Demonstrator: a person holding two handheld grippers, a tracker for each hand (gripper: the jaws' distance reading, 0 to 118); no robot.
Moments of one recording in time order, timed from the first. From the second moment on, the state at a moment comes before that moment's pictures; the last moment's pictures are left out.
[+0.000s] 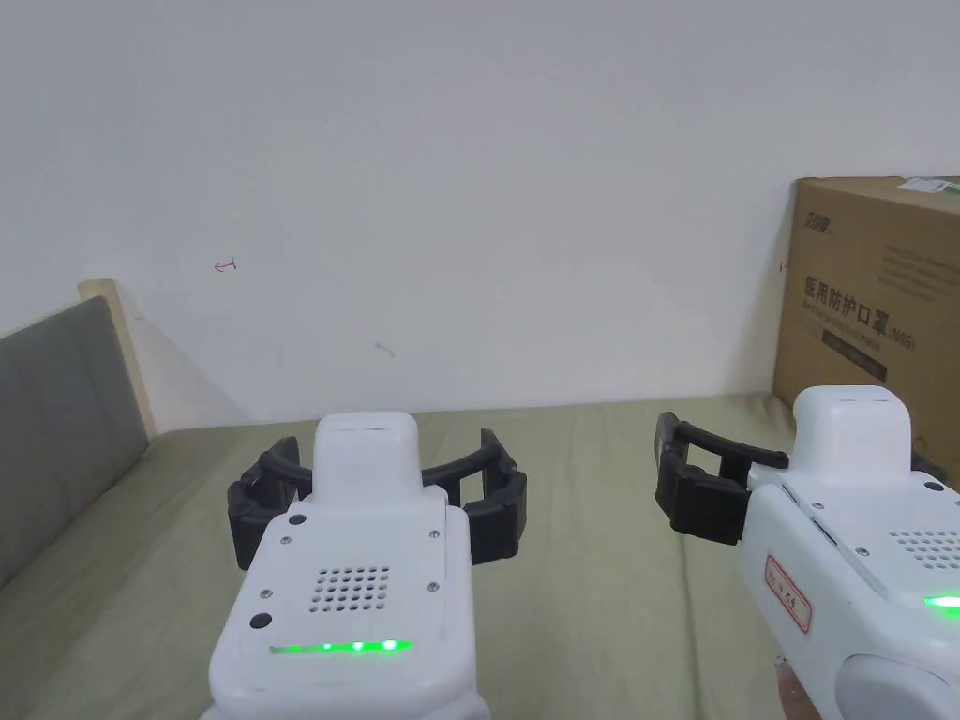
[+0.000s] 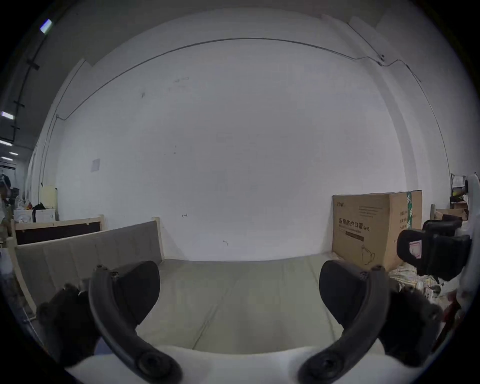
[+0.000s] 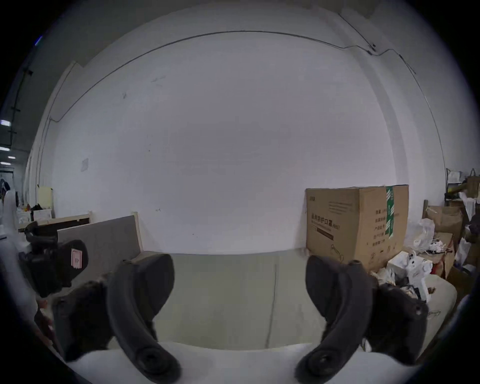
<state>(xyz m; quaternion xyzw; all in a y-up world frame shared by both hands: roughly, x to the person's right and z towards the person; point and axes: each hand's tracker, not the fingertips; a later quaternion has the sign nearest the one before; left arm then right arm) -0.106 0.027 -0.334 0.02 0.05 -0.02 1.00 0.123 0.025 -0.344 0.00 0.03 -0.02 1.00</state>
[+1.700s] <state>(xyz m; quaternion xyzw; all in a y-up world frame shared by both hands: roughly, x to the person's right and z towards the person) -0.148 0.024 -0.340 -0.04 0.03 0.04 1.00 0.110 0.014 -0.352 -0.03 0.04 0.00 1.00</state>
